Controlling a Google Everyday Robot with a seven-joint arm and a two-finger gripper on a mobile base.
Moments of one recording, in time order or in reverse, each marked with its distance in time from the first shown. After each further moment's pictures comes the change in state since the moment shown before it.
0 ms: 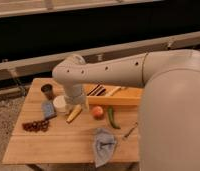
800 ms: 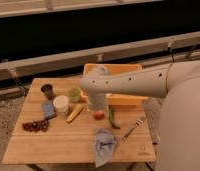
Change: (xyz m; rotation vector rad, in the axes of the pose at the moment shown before) arm -0.004 -0.113 0.050 0.033 -0.031 0.006
